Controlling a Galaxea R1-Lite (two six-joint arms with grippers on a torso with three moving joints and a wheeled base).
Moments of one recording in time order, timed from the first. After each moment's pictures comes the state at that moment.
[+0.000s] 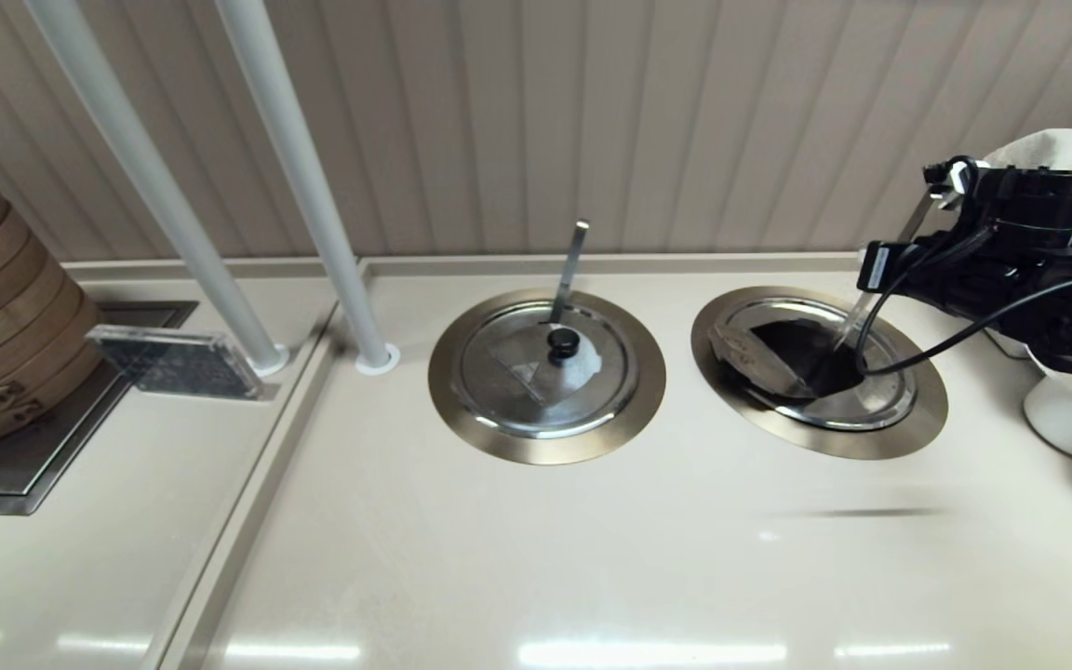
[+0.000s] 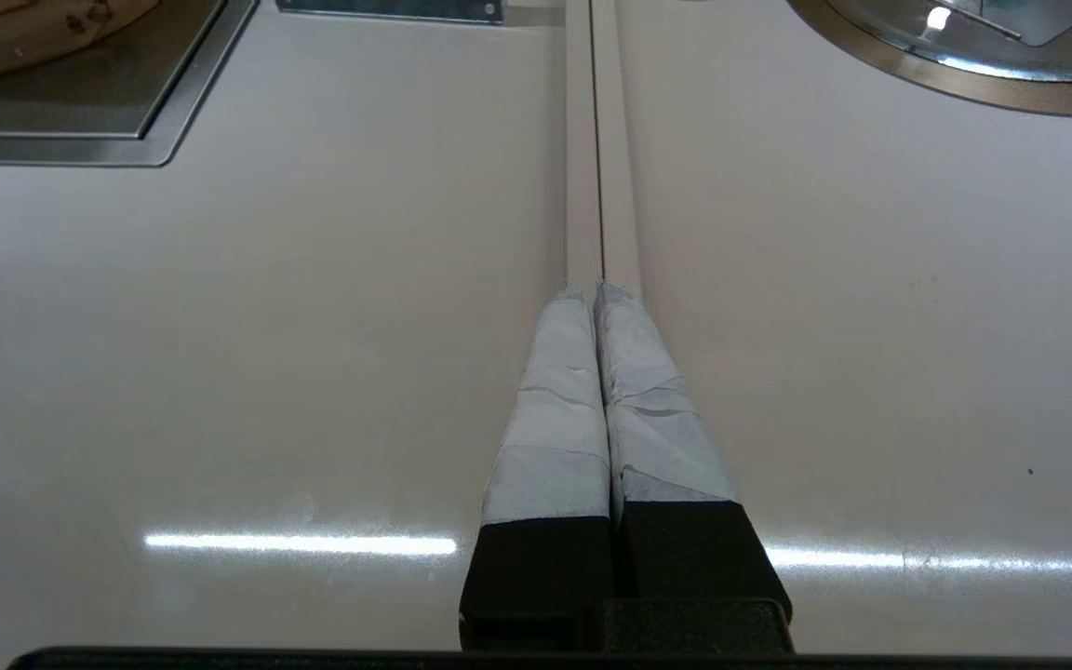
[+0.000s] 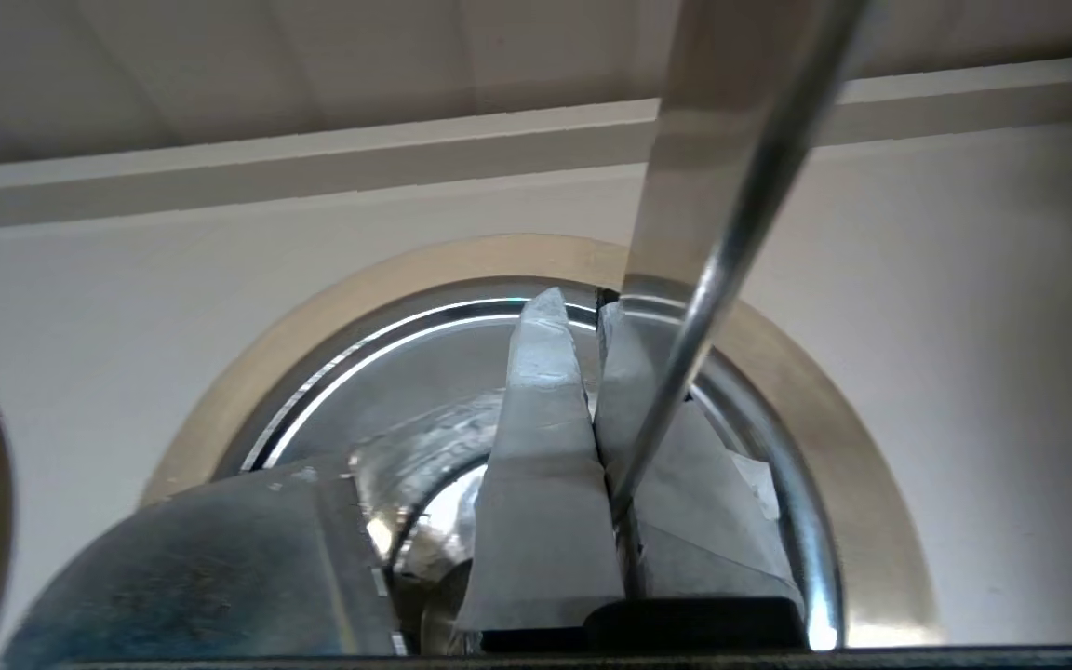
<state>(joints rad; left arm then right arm) 0.01 0.00 0.00 0.00 0.00 0.00 -0.07 1.93 -1.29 -0.51 -0.02 0.02</state>
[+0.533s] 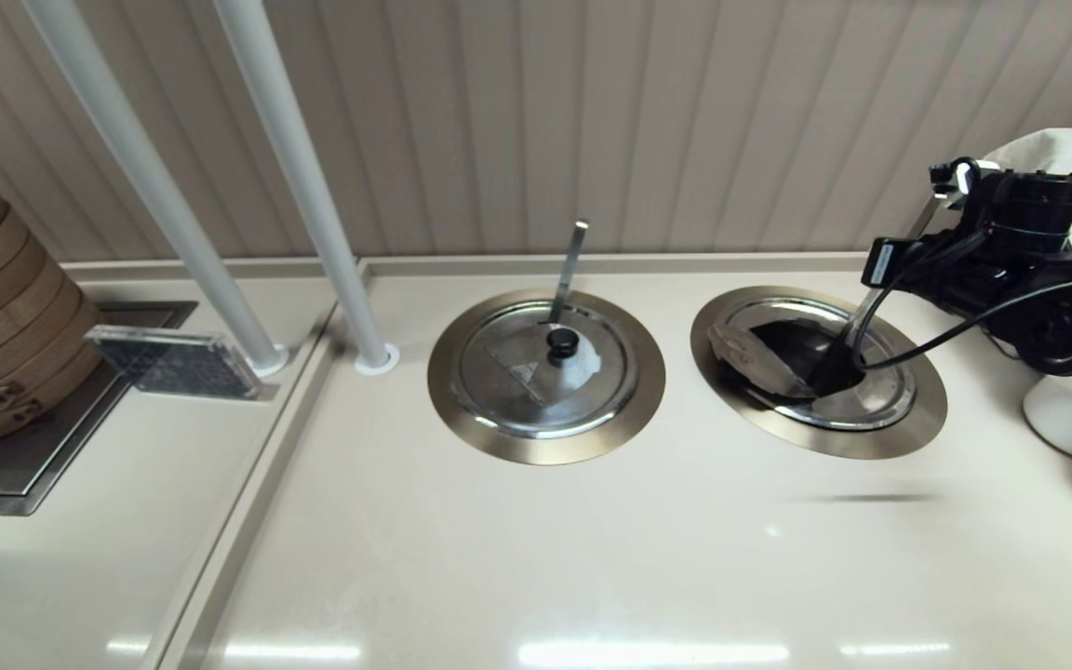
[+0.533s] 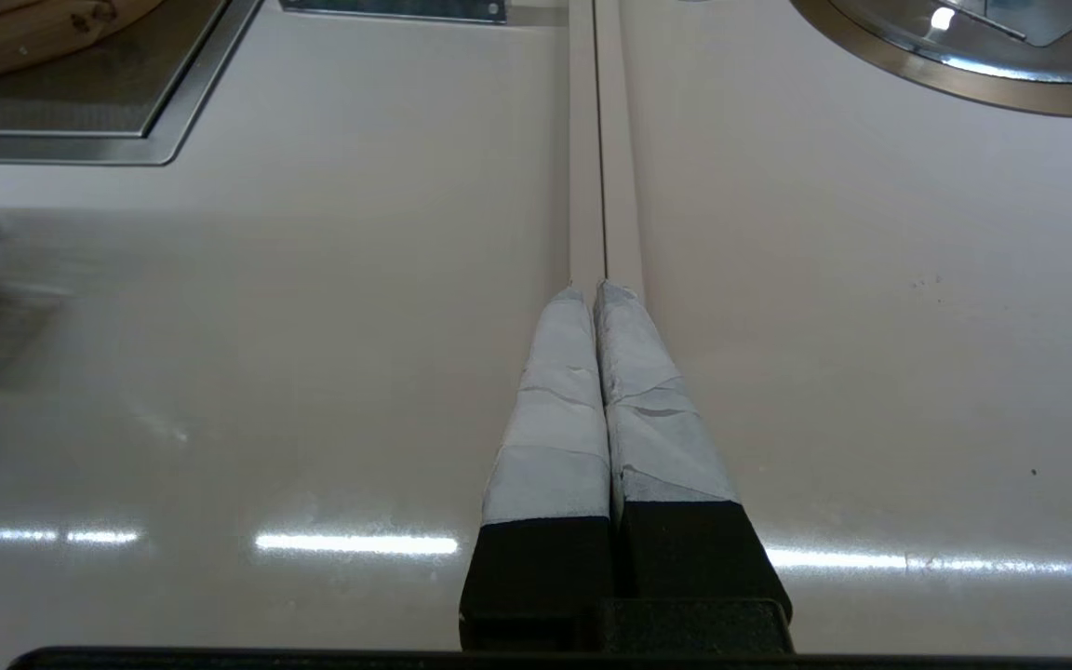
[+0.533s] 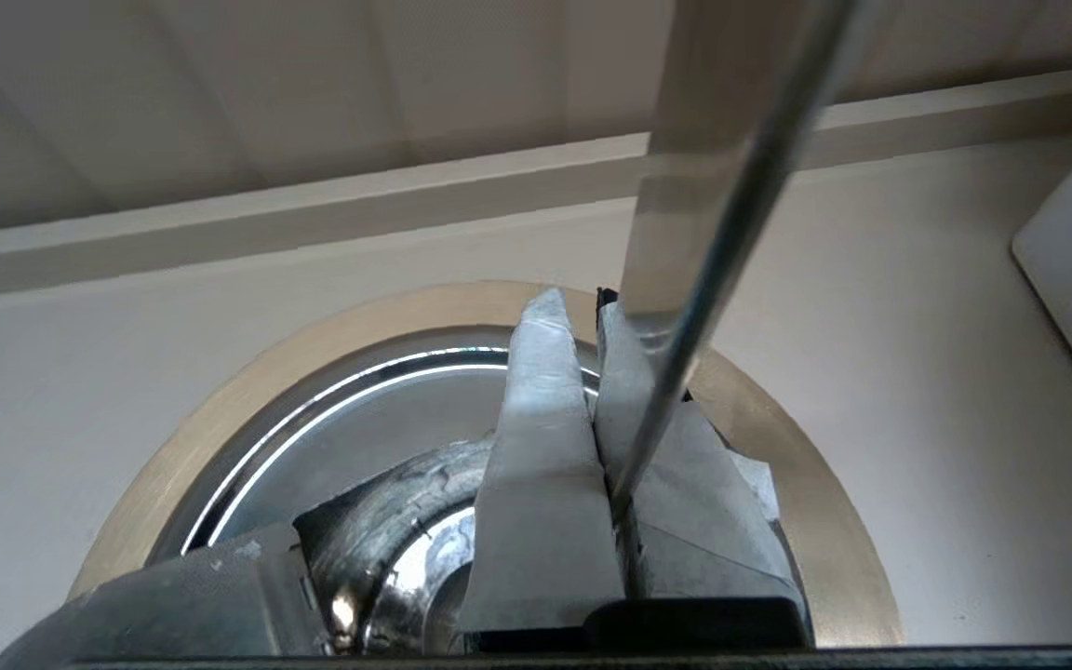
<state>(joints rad) 0.01 0.00 0.00 0.00 0.00 0.00 -0.06 1.97 -1.31 -0.58 -0.10 0.04</state>
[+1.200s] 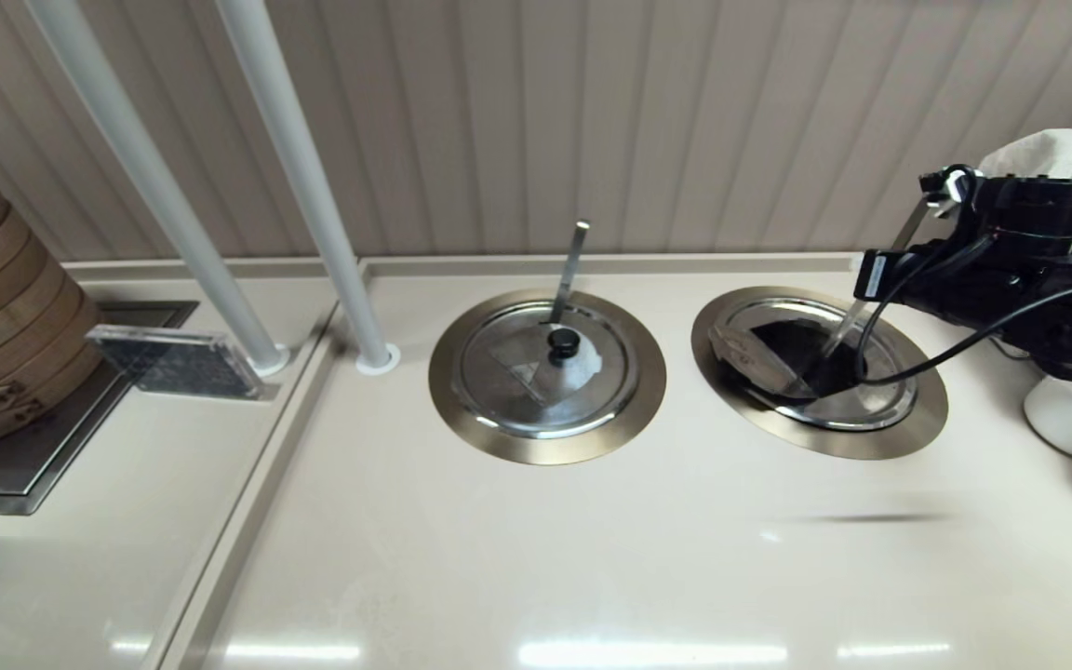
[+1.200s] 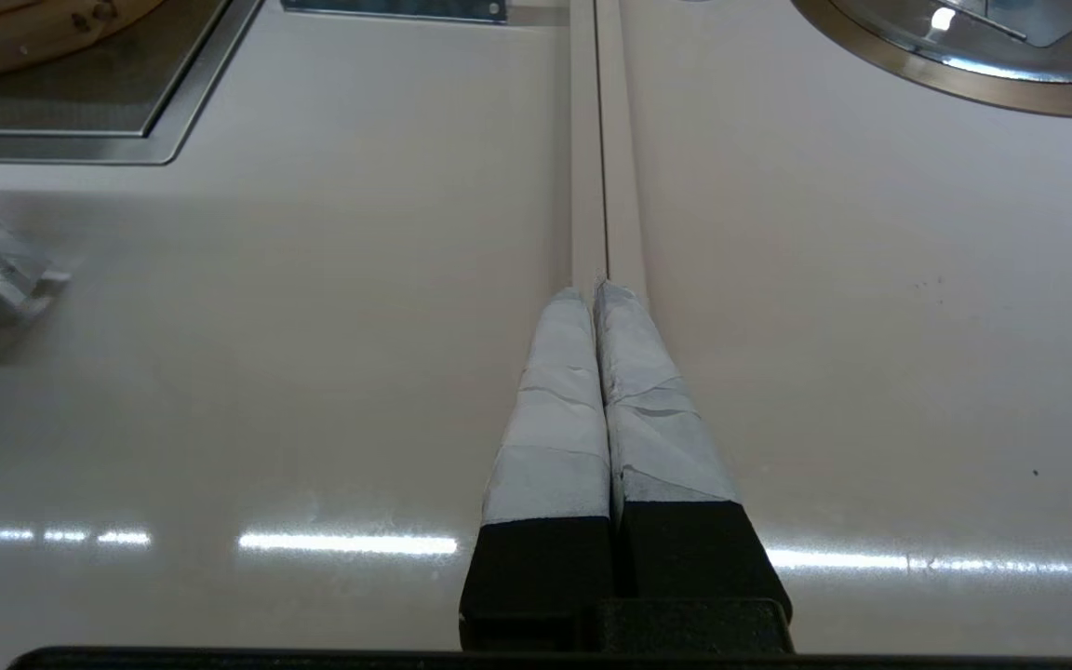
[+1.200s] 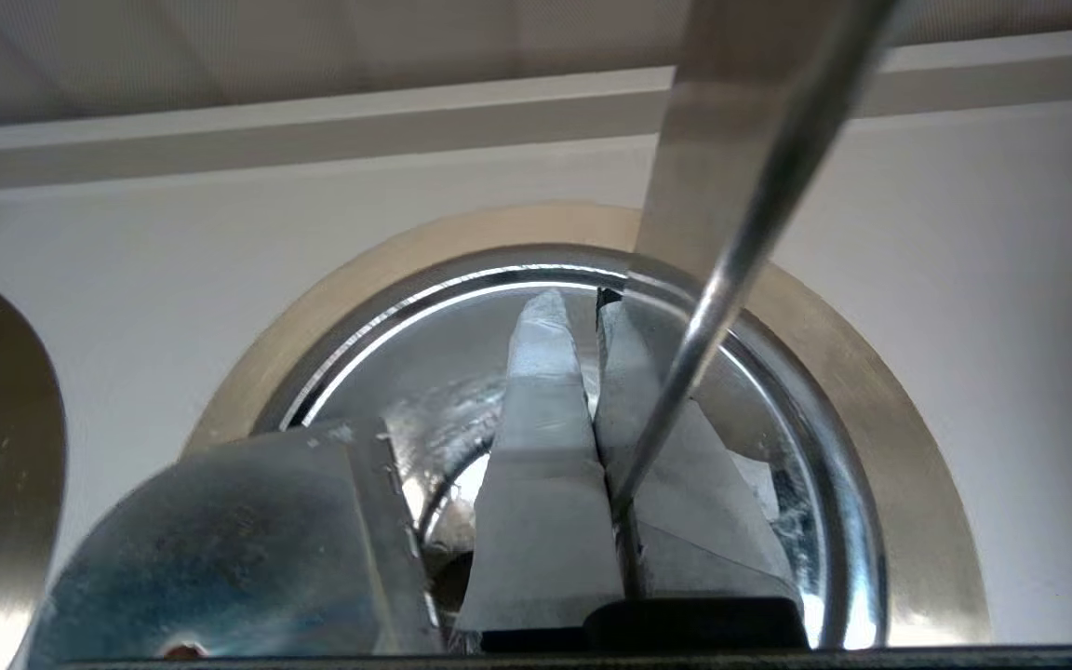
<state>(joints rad) 0.01 0.00 0.00 0.00 0.00 0.00 -0.08 1.92 -1.26 -0.50 0.05 0.03</state>
